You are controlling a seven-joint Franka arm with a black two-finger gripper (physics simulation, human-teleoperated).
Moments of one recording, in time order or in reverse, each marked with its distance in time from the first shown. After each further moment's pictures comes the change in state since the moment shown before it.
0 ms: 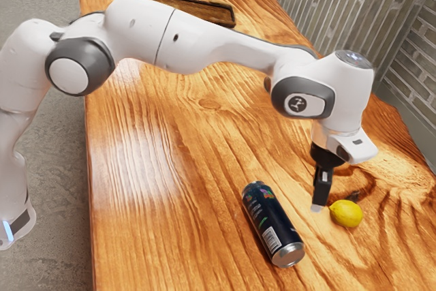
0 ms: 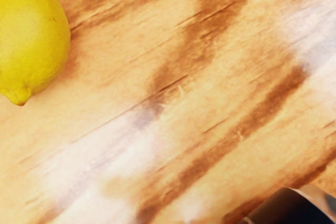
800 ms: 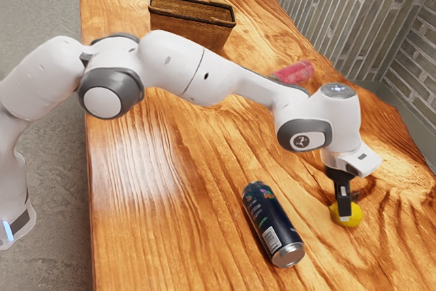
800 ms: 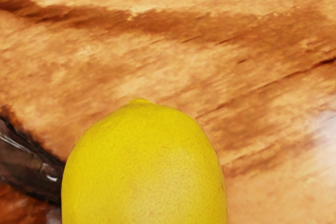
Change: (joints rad) arm 0.034 0.197 0.056 0.034 -0.049 0.435 0.008
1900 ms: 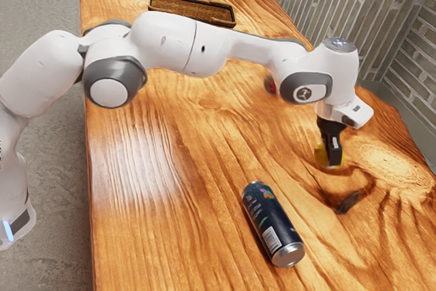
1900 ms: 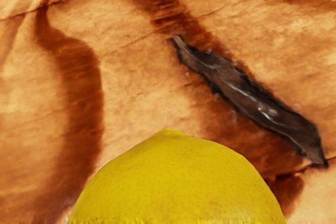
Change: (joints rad) arm 0.067 -0.058 0.112 0.091 0.028 -0.258 -0.023
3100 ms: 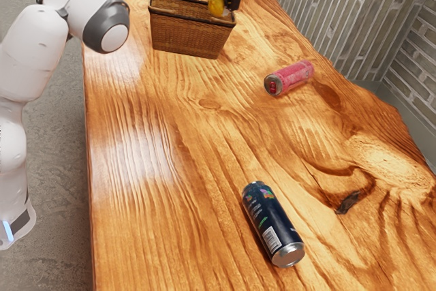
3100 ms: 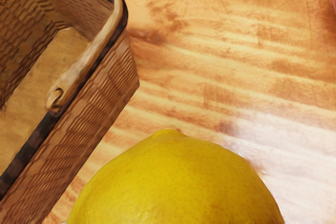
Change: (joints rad) arm 0.498 -0.168 0.288 0.130 0.052 -0.438 0.053
